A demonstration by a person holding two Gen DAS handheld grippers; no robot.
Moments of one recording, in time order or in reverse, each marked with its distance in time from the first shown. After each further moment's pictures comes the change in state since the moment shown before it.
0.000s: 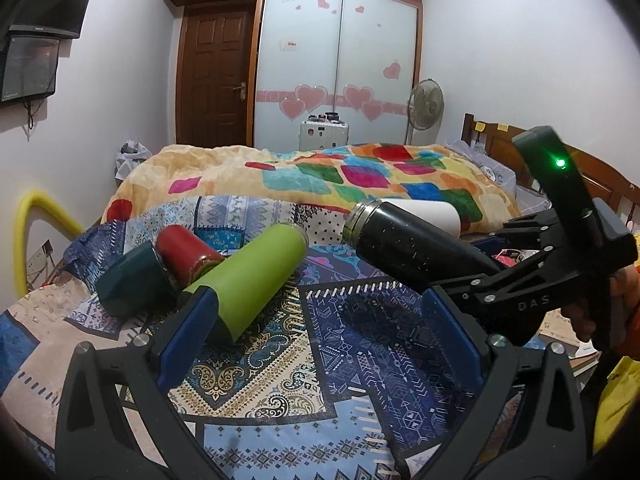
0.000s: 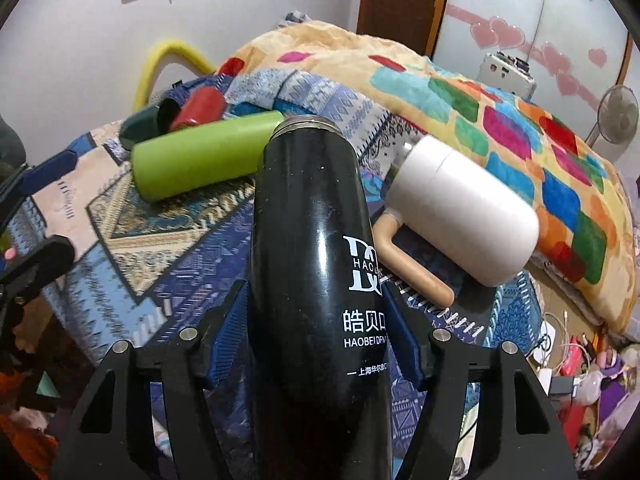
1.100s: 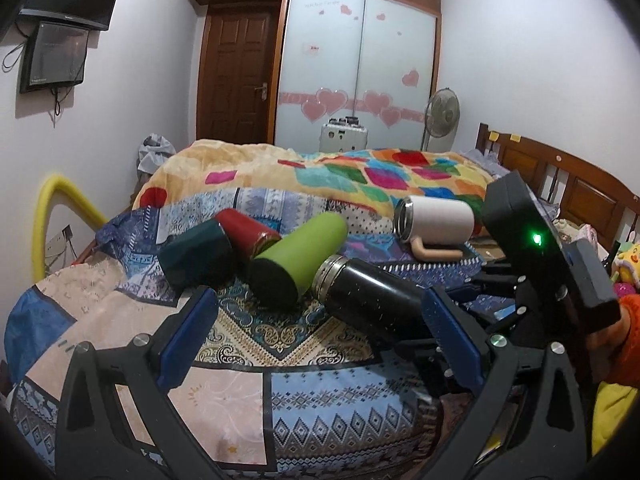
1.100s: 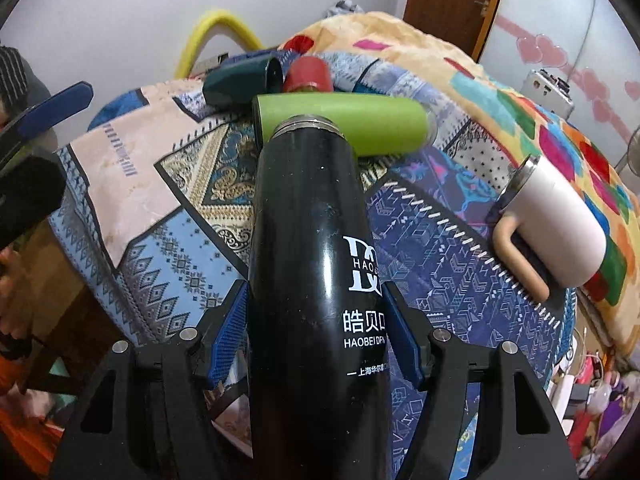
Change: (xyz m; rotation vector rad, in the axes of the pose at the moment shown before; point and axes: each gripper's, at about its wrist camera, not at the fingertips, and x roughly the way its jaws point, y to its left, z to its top) left arm -0.051 0.042 -0.024 -0.043 0.001 0.050; right arm 0.032 0.094 -0.010 -0.107 0.075 0.065
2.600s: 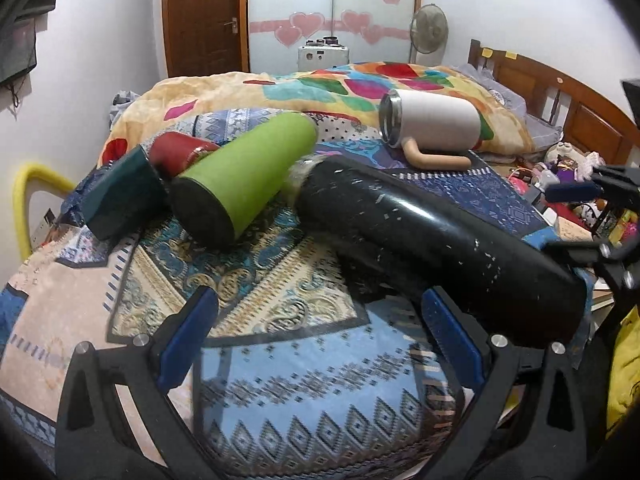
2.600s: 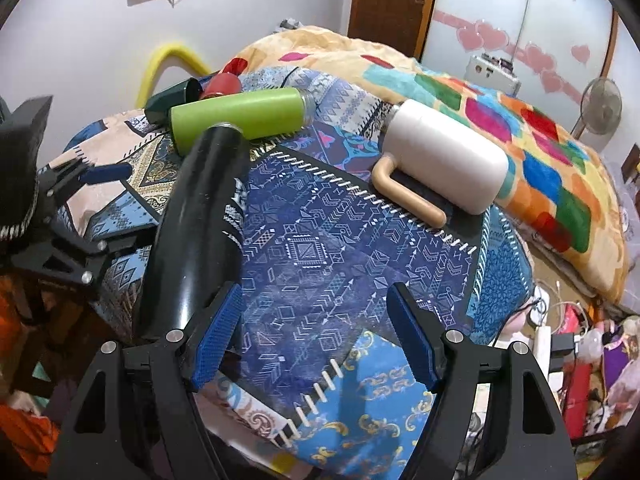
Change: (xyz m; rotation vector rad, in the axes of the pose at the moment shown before) left arm 0.081 -0.035 -0.027 0.111 0.285 -0.012; right arm -0.059 -0.055 -0.075 0.122 -0.116 -0.101
